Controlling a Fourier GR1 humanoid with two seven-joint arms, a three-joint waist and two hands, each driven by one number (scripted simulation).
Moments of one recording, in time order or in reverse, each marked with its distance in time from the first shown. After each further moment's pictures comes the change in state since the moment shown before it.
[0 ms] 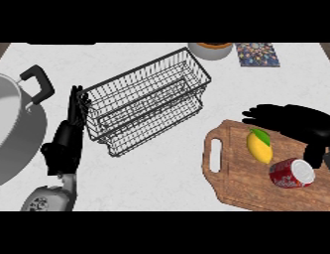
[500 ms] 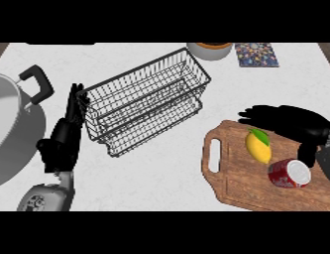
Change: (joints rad) left arm -0.014 0.002 0.026 0.000 0.005 -0.034 0.018; right arm -0.018 0.047 -0.009 0.076 0.032 -0.026 -0.029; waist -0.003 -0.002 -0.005
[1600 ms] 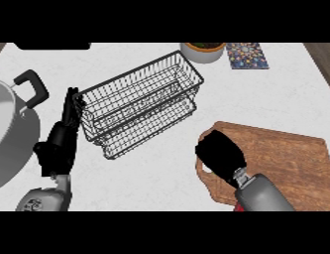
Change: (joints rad) left arm 0.028 -0.006 0.025 -0.001 -0.015 -0.008 -0.009; right arm 0.124 0.400 0.252 -0.184 0.434 -0.045 0.581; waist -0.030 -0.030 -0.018
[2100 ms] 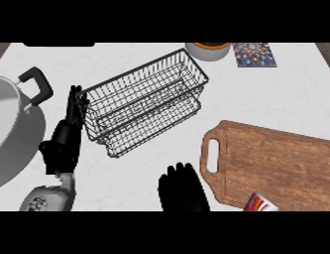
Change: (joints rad) left arm -0.016 -0.014 -0.012 0.005 -0.012 0.008 -0.003; right arm 0.113 0.150 0.352 -0.292 0.001 0.127 0.671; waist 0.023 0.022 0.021
